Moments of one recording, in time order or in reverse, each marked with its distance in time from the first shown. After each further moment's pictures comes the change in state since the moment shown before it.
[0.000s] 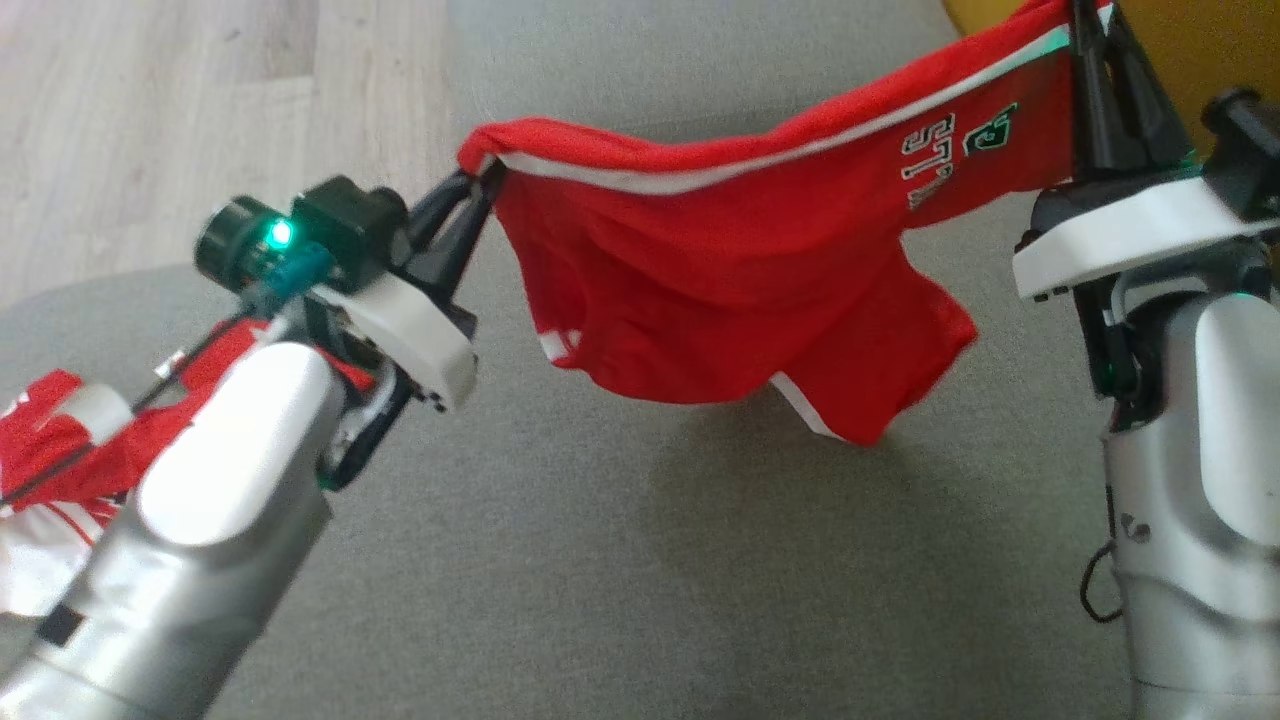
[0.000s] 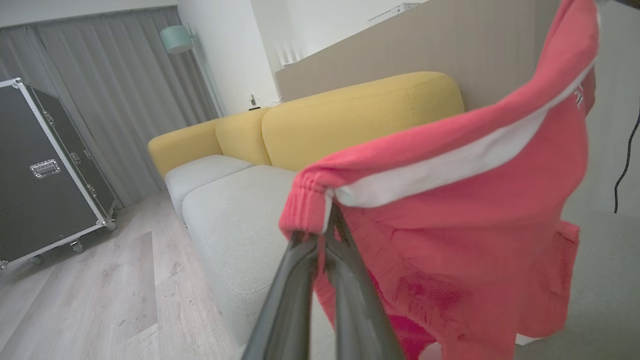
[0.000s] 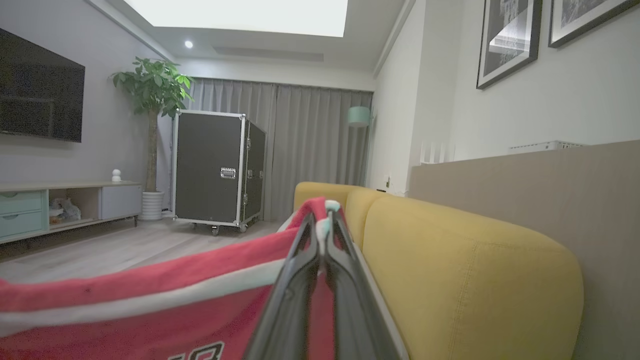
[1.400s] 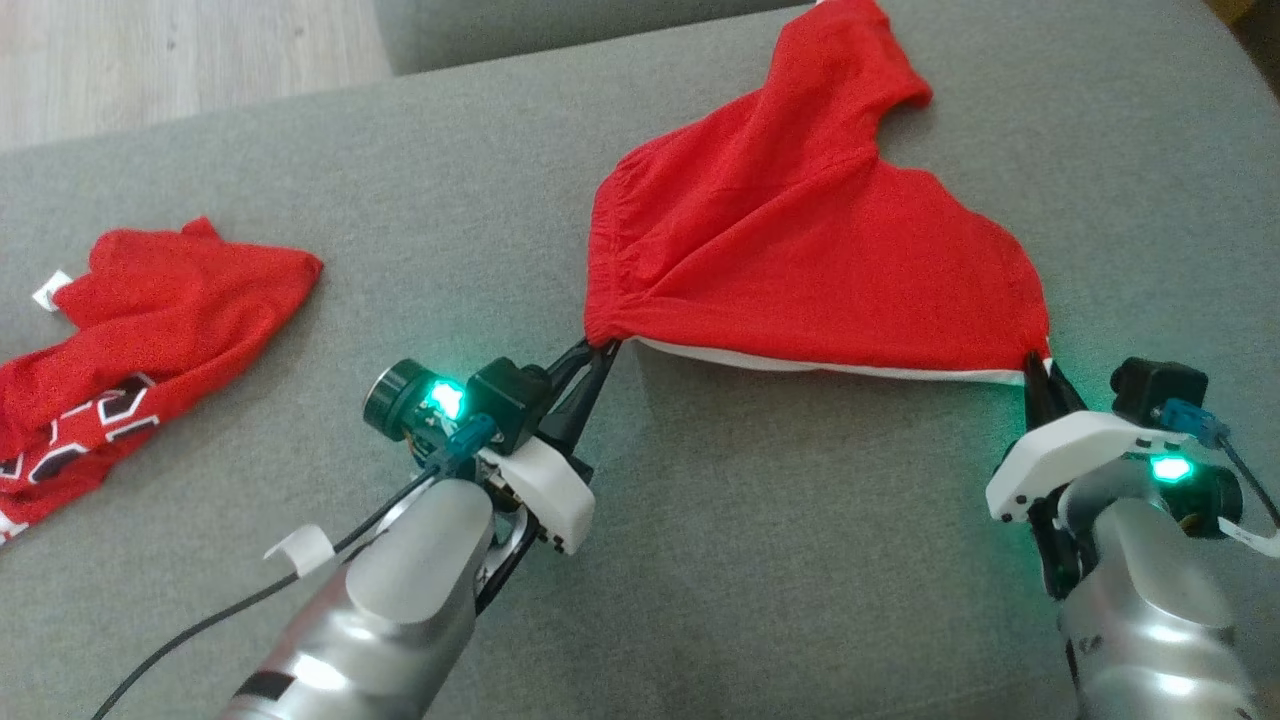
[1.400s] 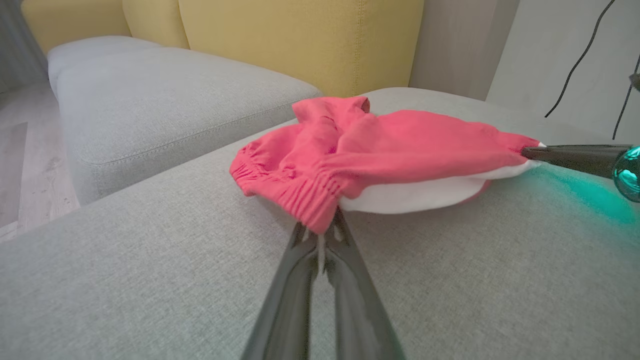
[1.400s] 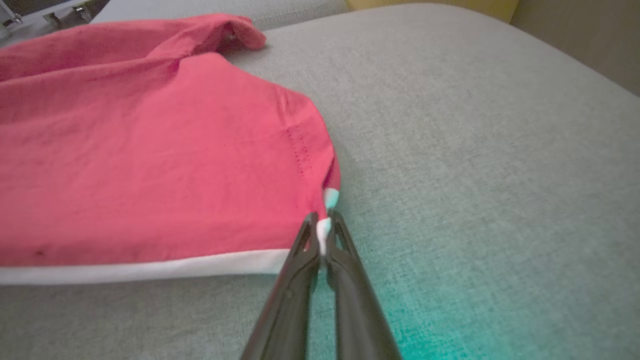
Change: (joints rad) left arm 0.085 -0.265 -0.090 0.424 0.136 -0.021 -0.294; right arm 0.066 0.031 -0.211 0.766 -0.007 0.000 -0.161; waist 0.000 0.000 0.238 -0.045
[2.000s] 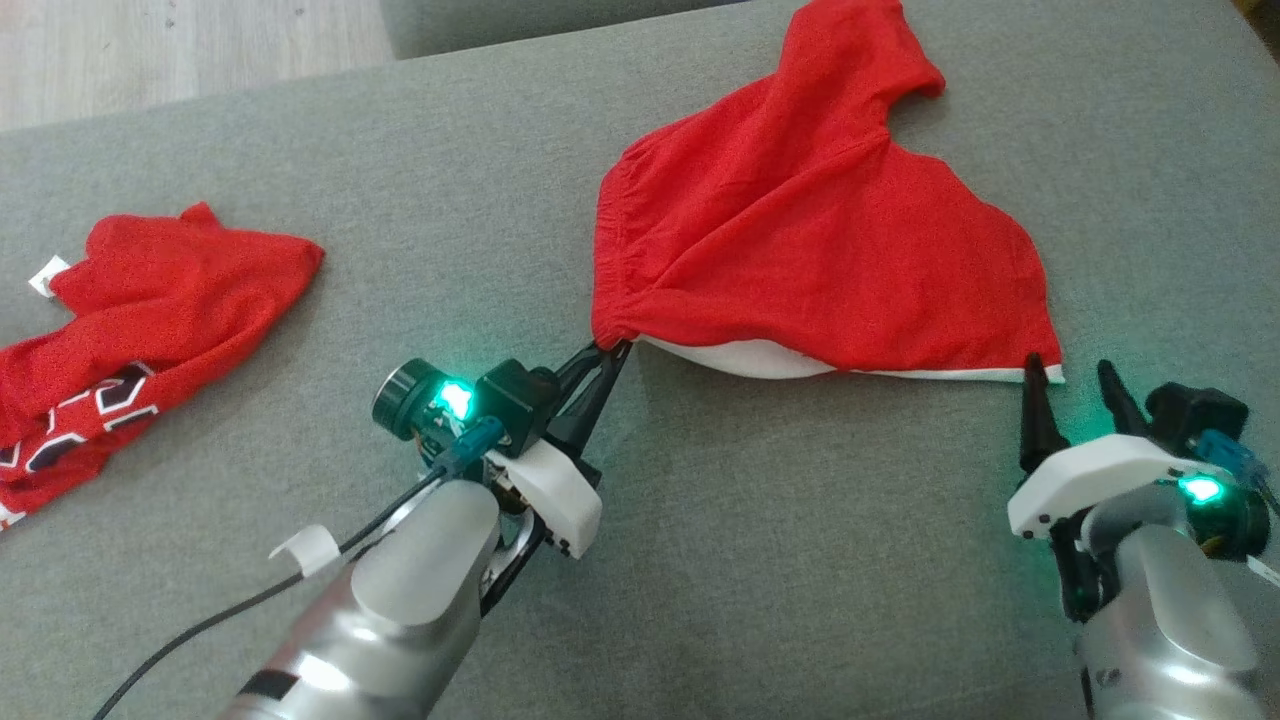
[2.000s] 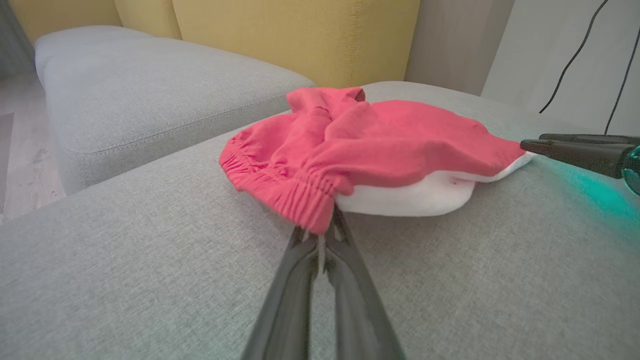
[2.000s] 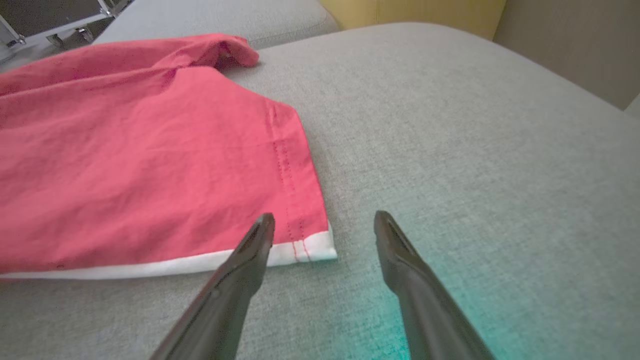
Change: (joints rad) left arm -0.004 -0.002 -0.026 -0.009 -0.016 -0.003 0.000; right arm 0.110 0.001 -0.007 -0.178 0.043 0.000 -0.020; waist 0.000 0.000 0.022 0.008
